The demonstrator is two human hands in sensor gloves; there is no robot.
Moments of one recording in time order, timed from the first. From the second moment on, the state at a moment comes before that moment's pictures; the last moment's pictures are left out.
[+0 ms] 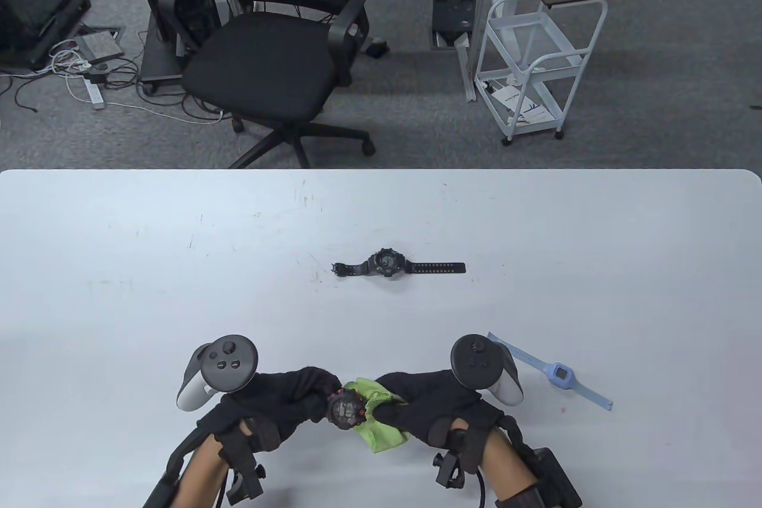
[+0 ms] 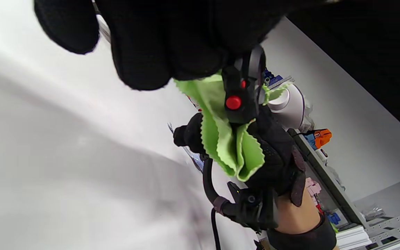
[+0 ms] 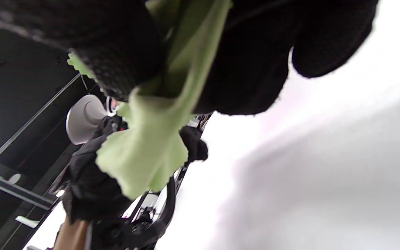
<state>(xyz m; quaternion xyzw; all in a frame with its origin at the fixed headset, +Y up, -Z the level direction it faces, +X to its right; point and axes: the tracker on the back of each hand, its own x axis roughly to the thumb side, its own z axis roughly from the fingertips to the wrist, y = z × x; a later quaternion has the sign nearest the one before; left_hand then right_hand) -0.204 -0.712 -0.263 -0.24 -0.32 0.45 0.80 0.085 -0.729 -0.271 0.31 0.19 0.79 0.50</state>
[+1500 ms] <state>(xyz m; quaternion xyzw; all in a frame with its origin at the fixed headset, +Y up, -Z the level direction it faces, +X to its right) -0.209 -0.713 -0.265 -0.24 -0.31 0.44 0.81 0.091 -0.733 -0.273 0.28 0.16 0.83 0.45</state>
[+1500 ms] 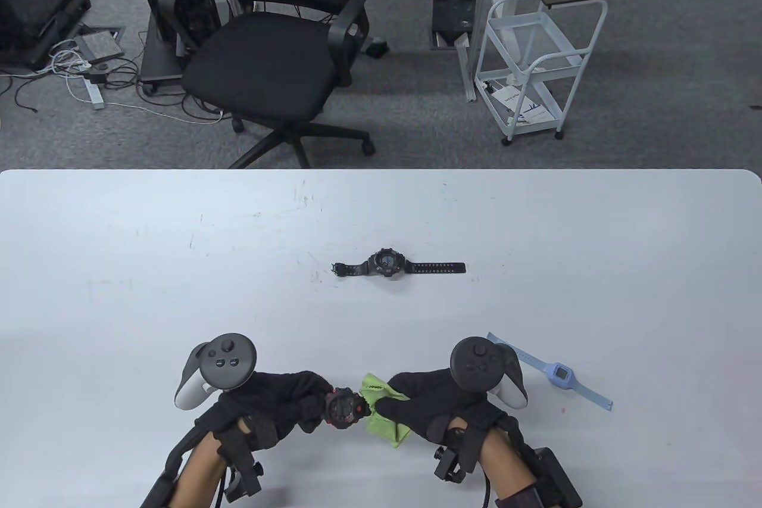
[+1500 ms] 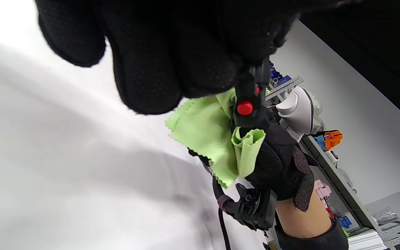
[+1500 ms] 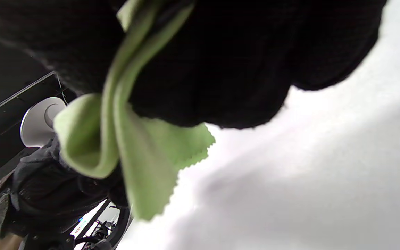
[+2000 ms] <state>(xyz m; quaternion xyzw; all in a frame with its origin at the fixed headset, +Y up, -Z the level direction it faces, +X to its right) -0.211 -0.713 -0.266 -0.23 -0.31 0.44 0.81 0.098 -0.730 -0.275 0.26 0.13 0.86 0.43</state>
